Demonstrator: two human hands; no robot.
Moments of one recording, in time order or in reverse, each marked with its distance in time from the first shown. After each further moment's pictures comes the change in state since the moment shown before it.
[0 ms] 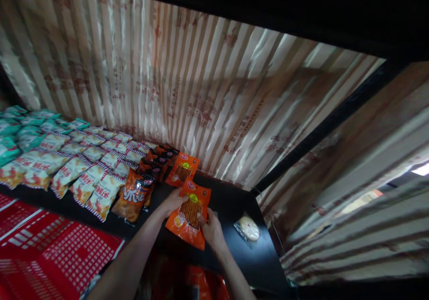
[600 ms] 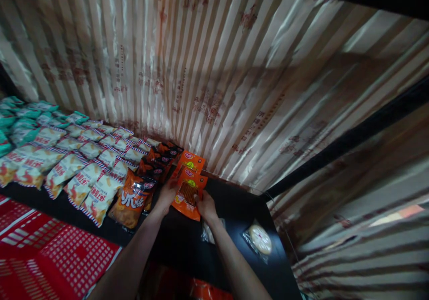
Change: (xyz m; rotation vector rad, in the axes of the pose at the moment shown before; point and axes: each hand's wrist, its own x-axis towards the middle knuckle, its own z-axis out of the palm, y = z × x) left_hand 0.025 -0.002 -0.030 0.115 0.471 0.026; right_hand 0.087 -0.015 0.032 -0.178 -0.050 0.115
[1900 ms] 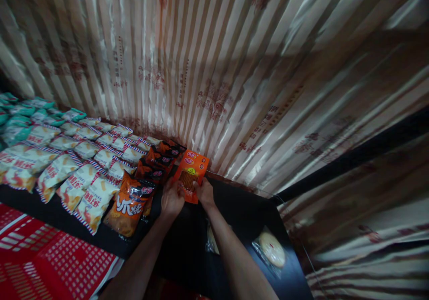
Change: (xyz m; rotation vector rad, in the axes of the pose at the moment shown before) left_hand 0.005 -0.012 0.014 0.816 0.215 0.291; right_hand 0.061 -0.011 0.022 -0.013 0.047 -0.049
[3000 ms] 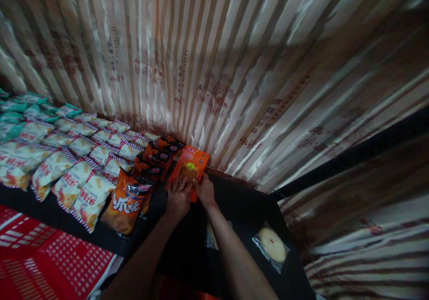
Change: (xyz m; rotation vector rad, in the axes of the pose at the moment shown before) left_hand -0.011 -0.005 0.026 0.172 -0.078 0.346; right_hand -0.004 0.001 0.000 -0.108 -0.017 0.034
